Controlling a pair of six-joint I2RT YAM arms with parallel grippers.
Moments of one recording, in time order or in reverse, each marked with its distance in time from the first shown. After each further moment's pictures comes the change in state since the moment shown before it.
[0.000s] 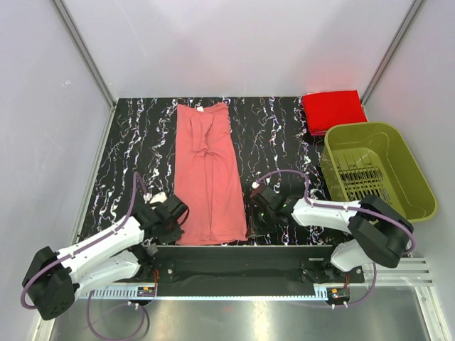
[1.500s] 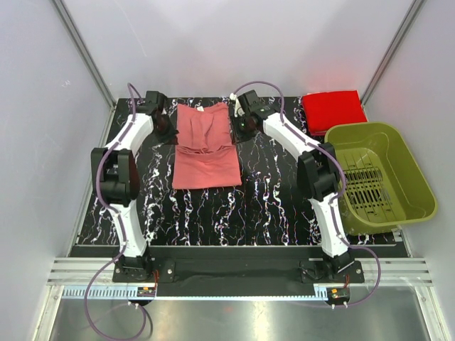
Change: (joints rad) left arm 0.686 1.085 1.189 0.159 0.303 0.610; right arm -0.387 0.819 1.422 -0.467 0.013 -0.654
